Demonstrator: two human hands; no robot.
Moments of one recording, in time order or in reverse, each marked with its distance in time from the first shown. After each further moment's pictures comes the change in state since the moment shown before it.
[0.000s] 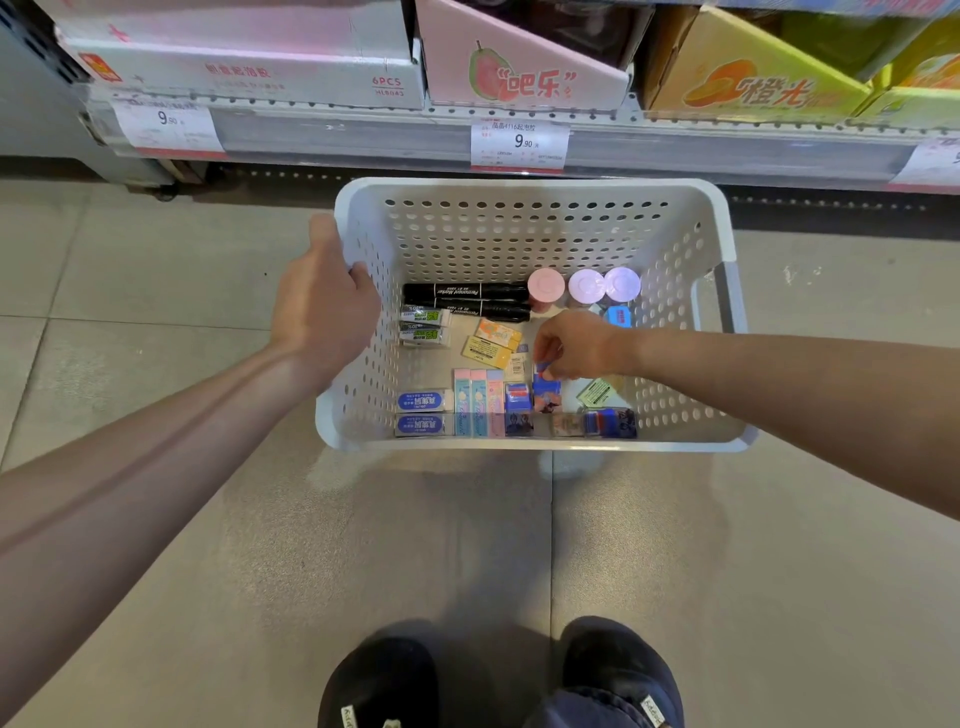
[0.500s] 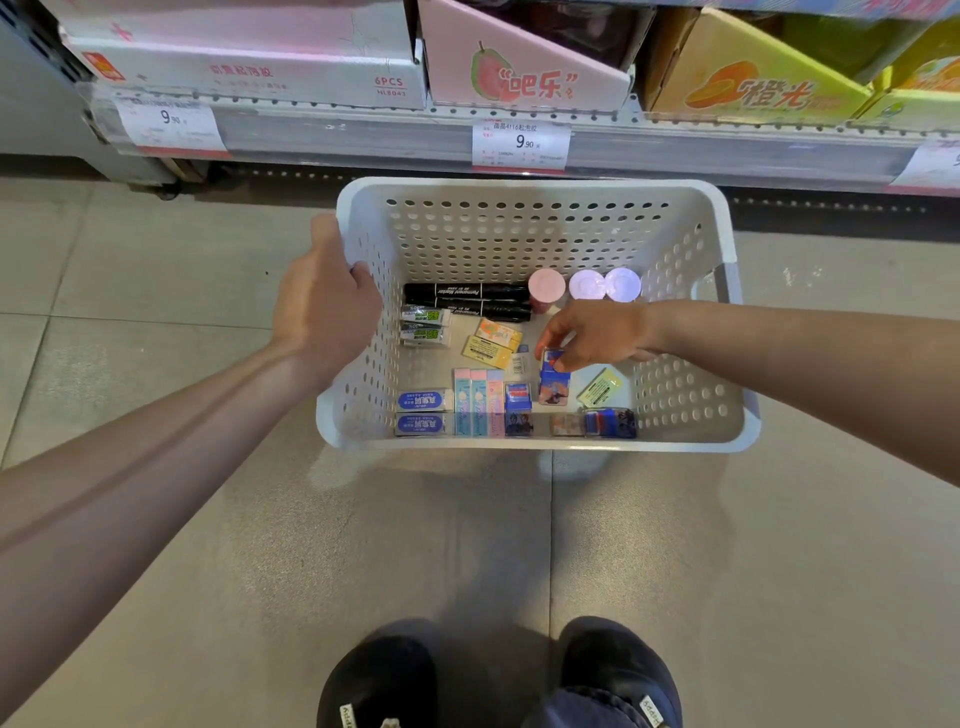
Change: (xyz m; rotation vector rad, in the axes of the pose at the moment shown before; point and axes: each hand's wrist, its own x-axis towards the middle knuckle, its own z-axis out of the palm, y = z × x) left_hand 0.001 -0.001 0.001 -0.005 0.001 -0.012; right_hand -0.015 0.001 -0.023 0.063 -0.089 -0.047
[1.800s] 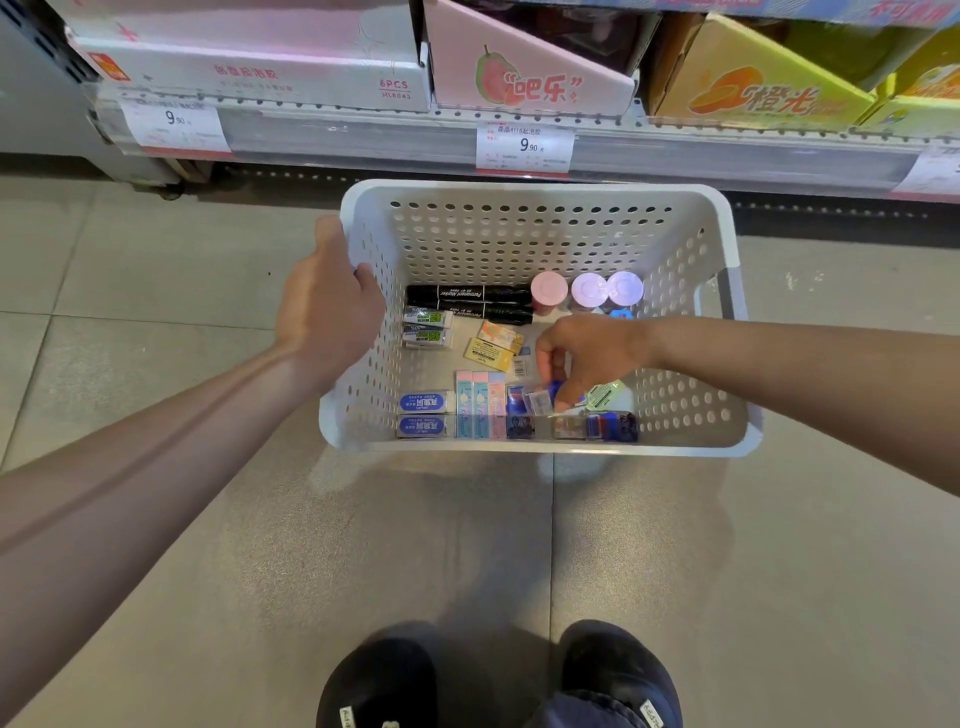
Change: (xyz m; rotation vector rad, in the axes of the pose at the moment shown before) left_hand -0.002 0.003 -0.003 0.010 -0.003 0.007; right_hand 0.005 -0.001 0.006 -0.196 -0.115 -0.170
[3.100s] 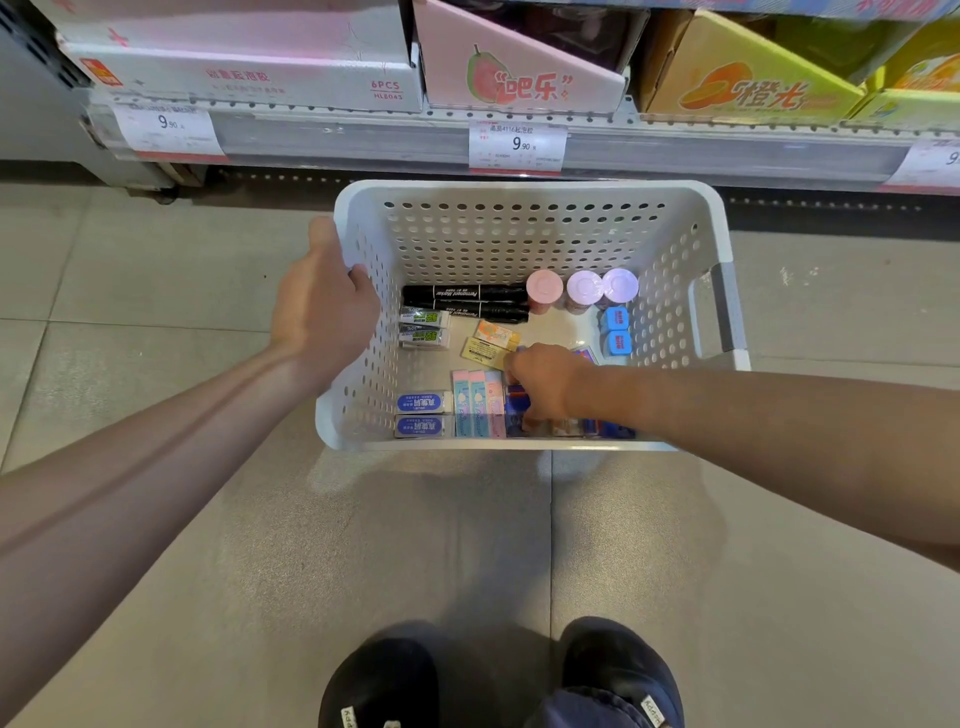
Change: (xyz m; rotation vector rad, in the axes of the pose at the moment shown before) left_hand 0.001 -0.003 0.002 -0.016 0.001 0.017; right_hand 0.018 -0.030 0.042 -0.281 0.165 0.124
